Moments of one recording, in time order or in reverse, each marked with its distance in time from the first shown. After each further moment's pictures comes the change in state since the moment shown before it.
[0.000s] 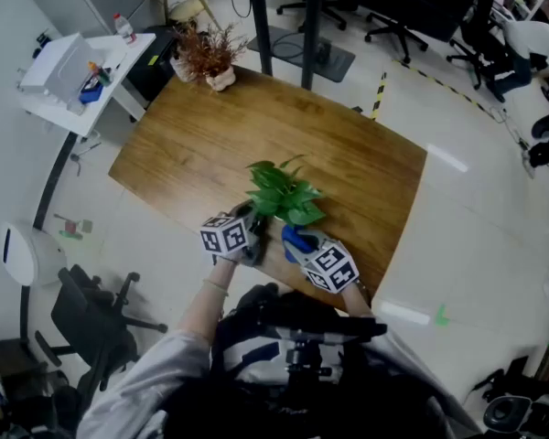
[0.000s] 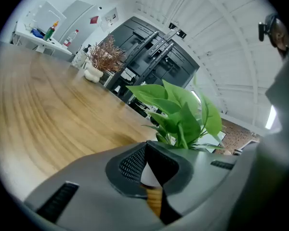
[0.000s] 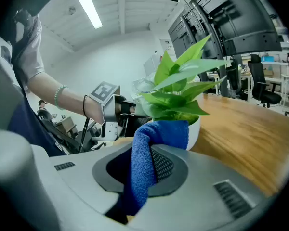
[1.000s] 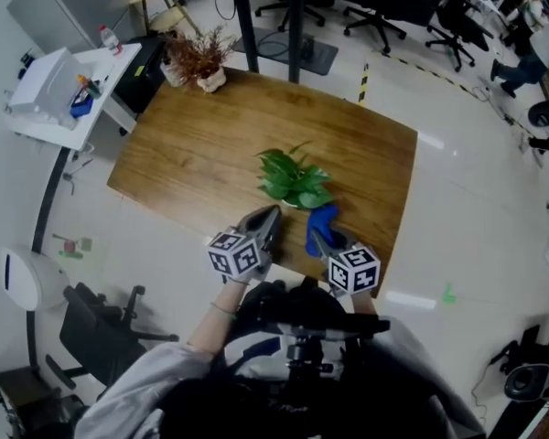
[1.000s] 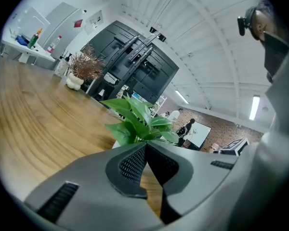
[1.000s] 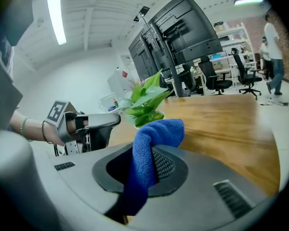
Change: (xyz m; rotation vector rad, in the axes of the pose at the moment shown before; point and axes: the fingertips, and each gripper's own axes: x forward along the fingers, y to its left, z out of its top) left arm -0.048 -0.073 0.000 0.112 -0.018 -0.145; right arm -0.056 -0.016 -0.002 0.340 -0.164 -0.347
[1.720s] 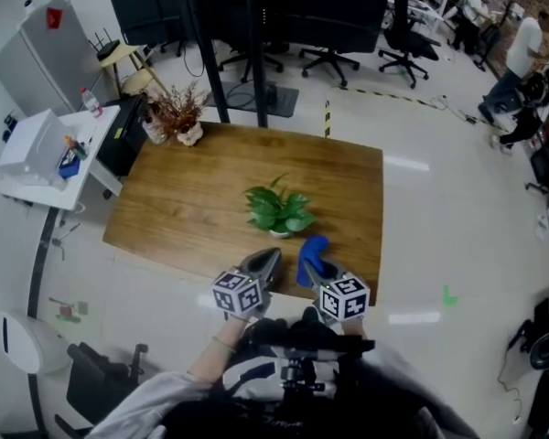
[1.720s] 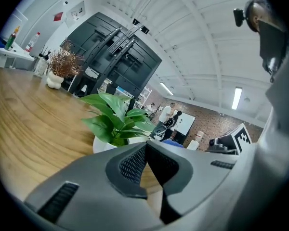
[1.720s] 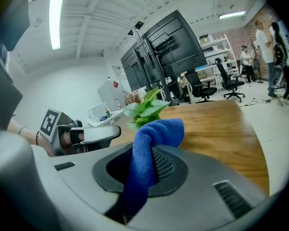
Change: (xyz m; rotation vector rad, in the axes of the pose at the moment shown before) left arm -0.017 -0.041 -0.022 0.114 0.104 -0.149; right arm -0.029 0.026 -0.001 0.075 -0.122 -0.130
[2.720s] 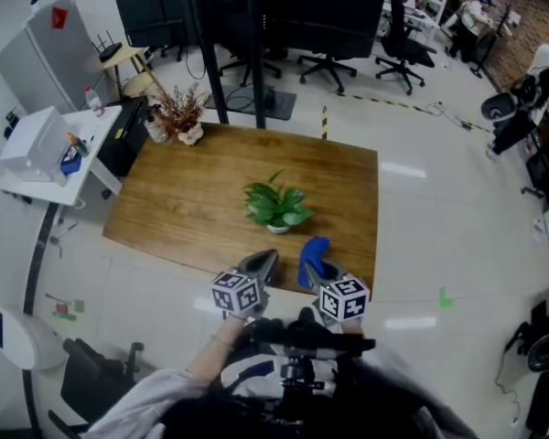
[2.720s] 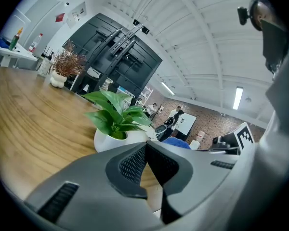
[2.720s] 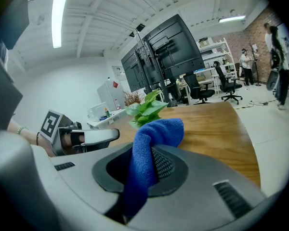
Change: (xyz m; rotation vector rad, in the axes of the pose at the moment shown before) left arm -0.012 -0.012 -0.012 -0.008 0.001 0.015; right arm -0.026 0.002 -0.006 -0.015 -0.012 -0.031
